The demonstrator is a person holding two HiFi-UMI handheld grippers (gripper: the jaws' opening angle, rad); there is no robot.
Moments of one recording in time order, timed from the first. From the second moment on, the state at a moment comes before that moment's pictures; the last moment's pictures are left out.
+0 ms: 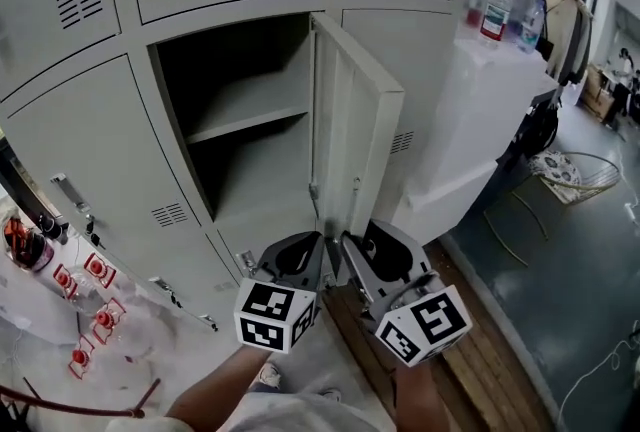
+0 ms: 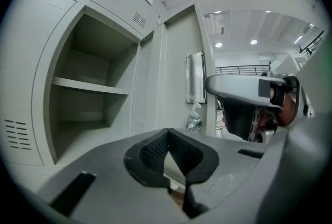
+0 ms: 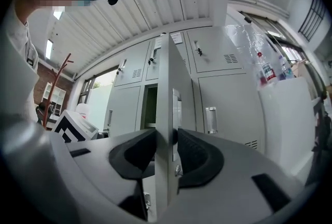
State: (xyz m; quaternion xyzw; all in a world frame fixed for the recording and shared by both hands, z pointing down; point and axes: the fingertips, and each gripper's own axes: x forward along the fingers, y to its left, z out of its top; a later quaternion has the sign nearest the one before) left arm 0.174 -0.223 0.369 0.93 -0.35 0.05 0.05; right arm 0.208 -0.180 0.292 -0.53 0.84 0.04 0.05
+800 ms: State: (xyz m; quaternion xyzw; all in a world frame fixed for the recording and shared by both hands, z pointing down) left arm 0.242 -0.236 0.363 0.96 -0.26 0.05 0.04; right arm 0.315 -0.196 0.295 -0.66 0.75 0.04 0.05
